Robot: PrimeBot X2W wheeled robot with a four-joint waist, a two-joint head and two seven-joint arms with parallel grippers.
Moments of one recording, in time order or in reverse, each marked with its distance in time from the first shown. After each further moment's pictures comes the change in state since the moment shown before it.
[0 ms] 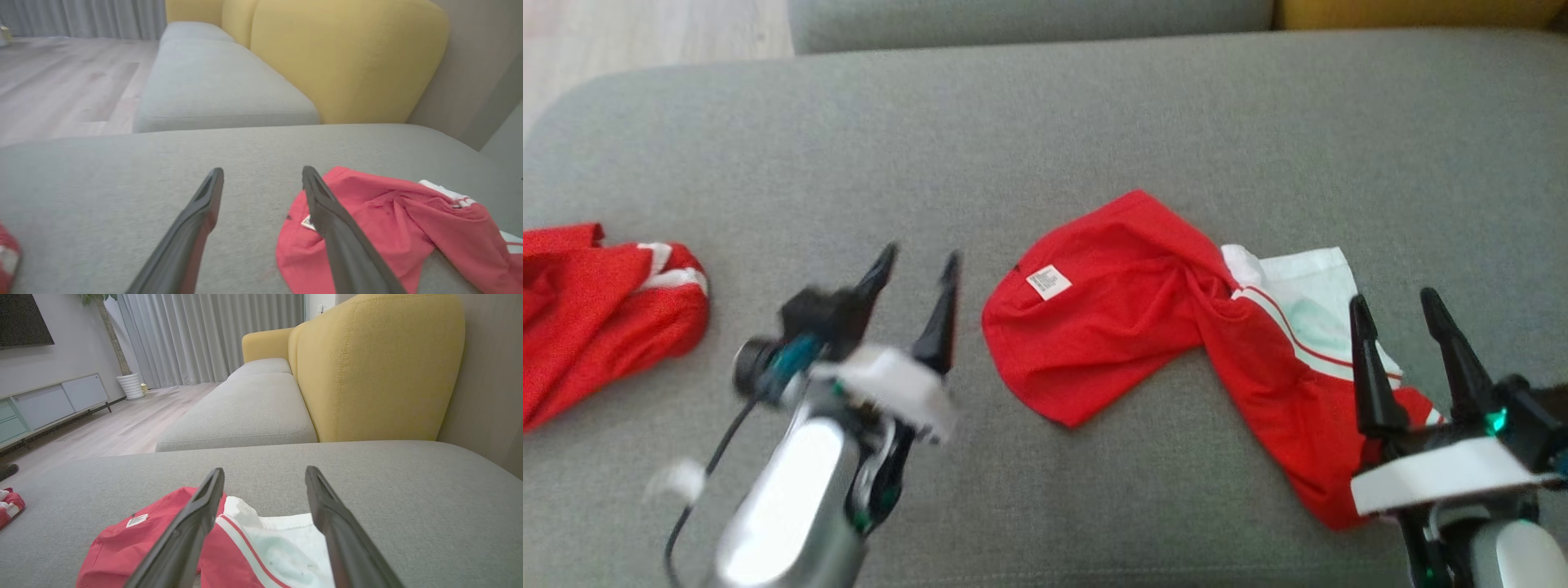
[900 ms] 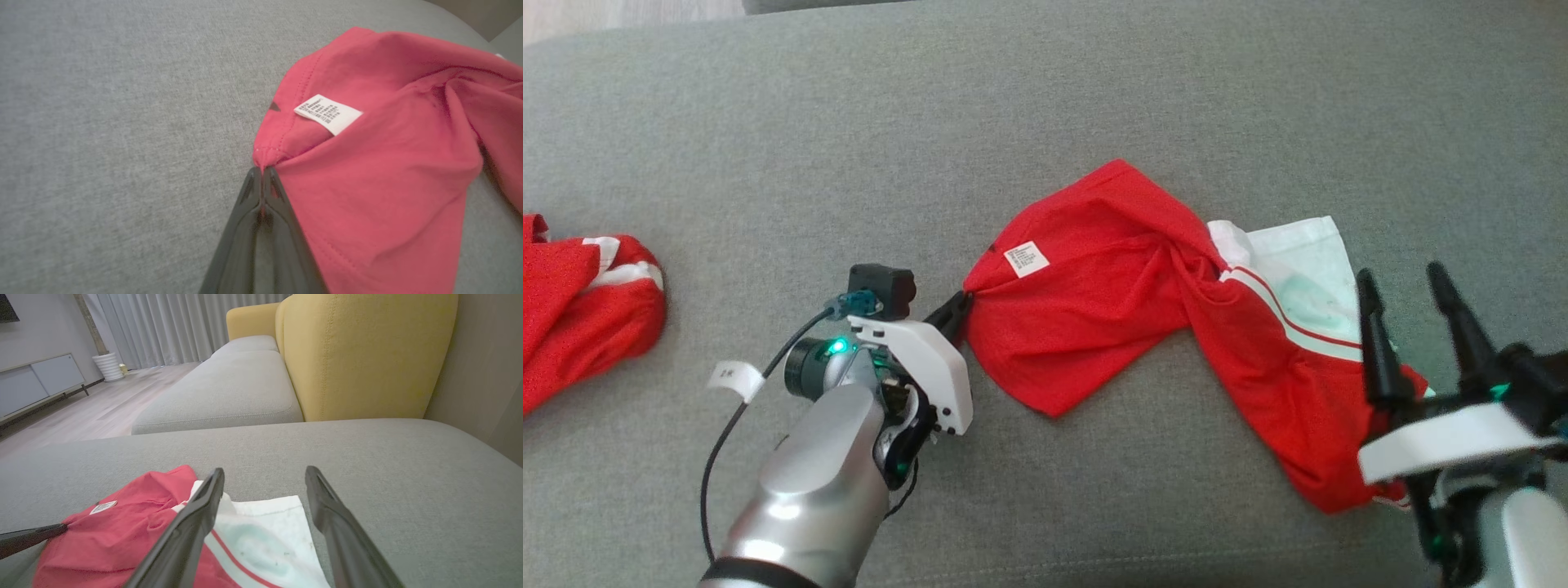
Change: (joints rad) left arm -0.280 -0.096 -0.125 0.604 -0.147 -0.174 0.083; right arm -0.072 -0.011 -0.008 0.055 -0.004 0.000 0.017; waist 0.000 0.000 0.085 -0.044
